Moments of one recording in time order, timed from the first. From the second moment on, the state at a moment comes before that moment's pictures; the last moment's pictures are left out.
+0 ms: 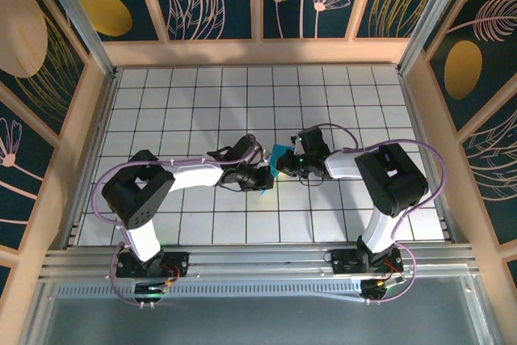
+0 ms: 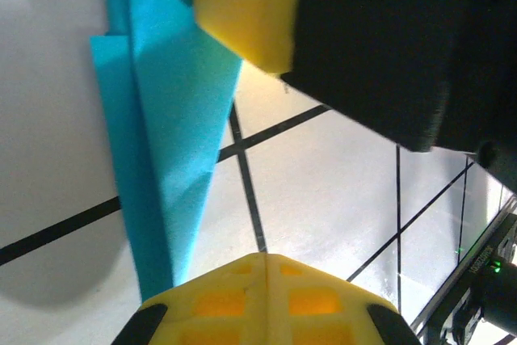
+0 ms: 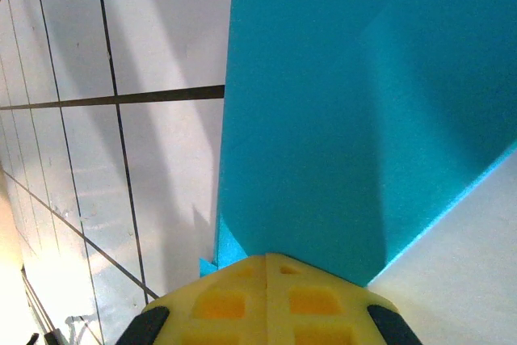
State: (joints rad) left arm -0.80 1.78 0.93 -0.12 0.44 -0.81; right arm 0.51 1.76 0.72 0.14 -0.49 0.78
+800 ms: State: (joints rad) left arm -0.77 1.84 0.88 -0.01 0.52 -0.84; right arm 0.51 1.76 0.72 0.14 -0.49 0.77
